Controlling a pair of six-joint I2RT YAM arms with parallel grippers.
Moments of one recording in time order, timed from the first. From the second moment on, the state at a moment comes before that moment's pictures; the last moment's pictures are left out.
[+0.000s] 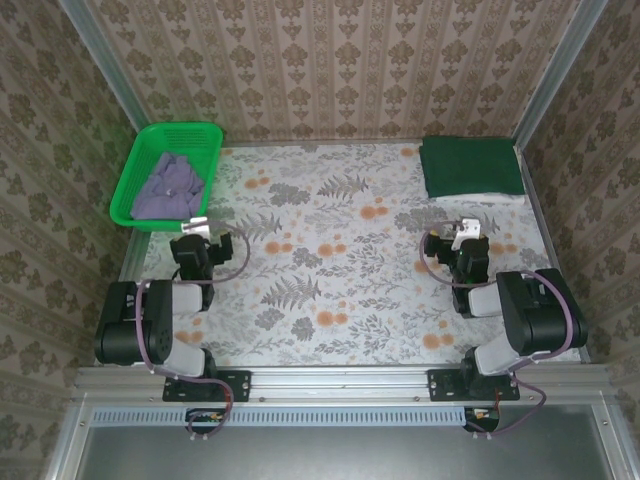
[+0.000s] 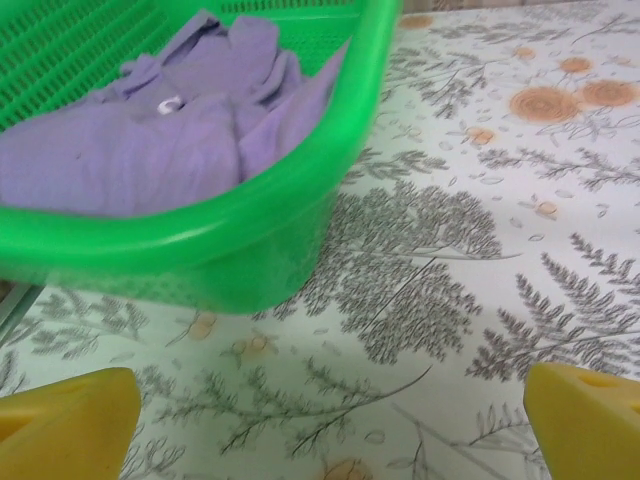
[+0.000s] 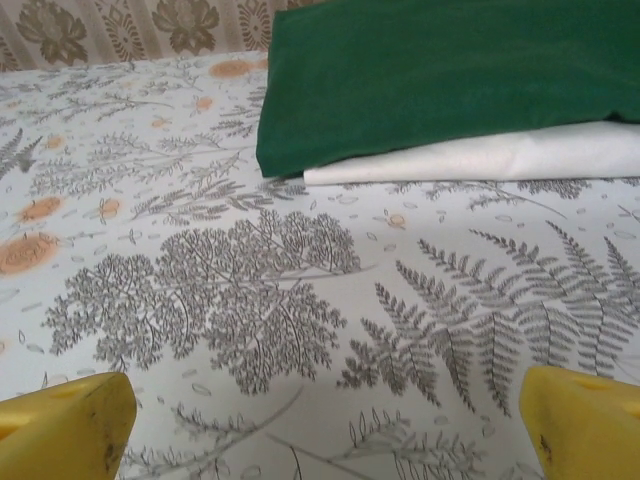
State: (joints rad) left arm -0.04 1.50 0.34 0.77 -0.18 0.05; right arm 0.00 1.53 0.22 0.98 0.13 0.07
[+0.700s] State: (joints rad) left arm -0.02 1.54 0.39 0.77 -0.08 0.07; right arm 0.04 1.53 0.37 0.85 0.21 0.08
